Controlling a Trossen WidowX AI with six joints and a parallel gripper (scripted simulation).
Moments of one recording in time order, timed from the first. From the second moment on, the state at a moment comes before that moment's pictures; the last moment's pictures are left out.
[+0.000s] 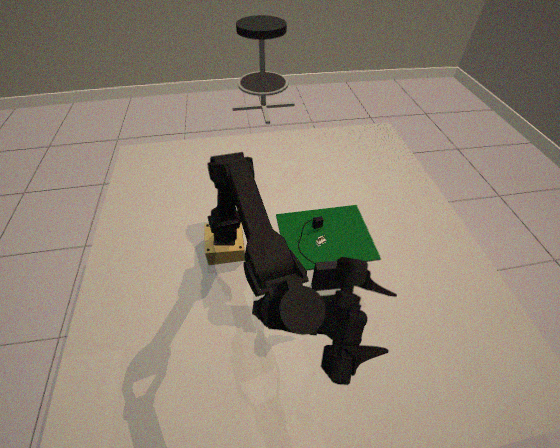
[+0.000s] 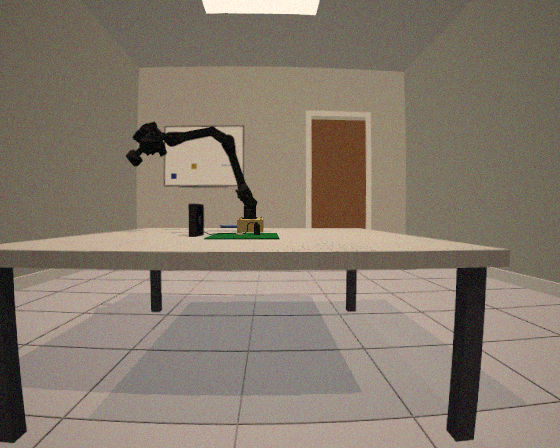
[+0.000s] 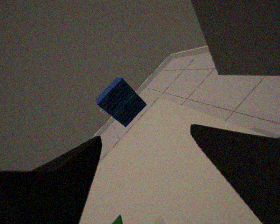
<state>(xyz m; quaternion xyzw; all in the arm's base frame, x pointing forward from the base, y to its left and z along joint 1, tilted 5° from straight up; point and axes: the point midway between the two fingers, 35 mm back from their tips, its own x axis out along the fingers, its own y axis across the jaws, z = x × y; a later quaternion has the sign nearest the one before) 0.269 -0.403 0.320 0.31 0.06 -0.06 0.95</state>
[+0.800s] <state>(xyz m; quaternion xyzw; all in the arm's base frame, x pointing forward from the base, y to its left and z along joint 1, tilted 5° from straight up) 0.421 -0.108 0.218 0.25 0.41 0.02 0.88</state>
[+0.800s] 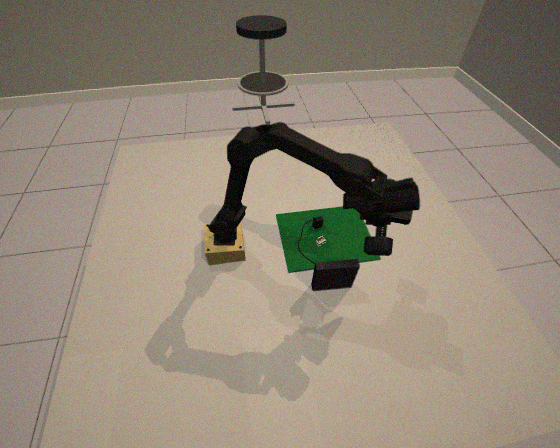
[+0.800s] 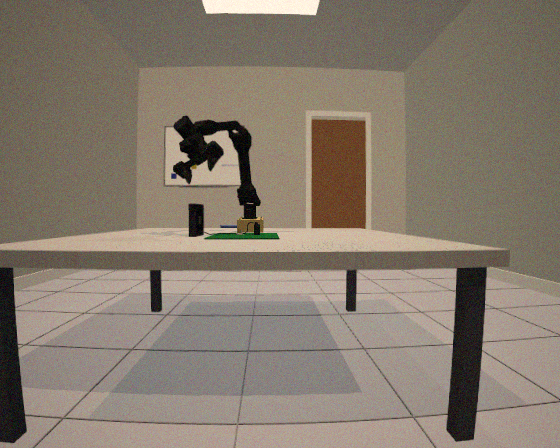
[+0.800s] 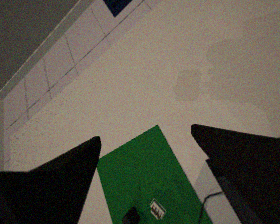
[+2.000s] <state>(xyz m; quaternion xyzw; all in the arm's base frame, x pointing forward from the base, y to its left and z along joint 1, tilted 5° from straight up) 0.318 0.082 0.101 -0.10 0.66 0.10 0.74</state>
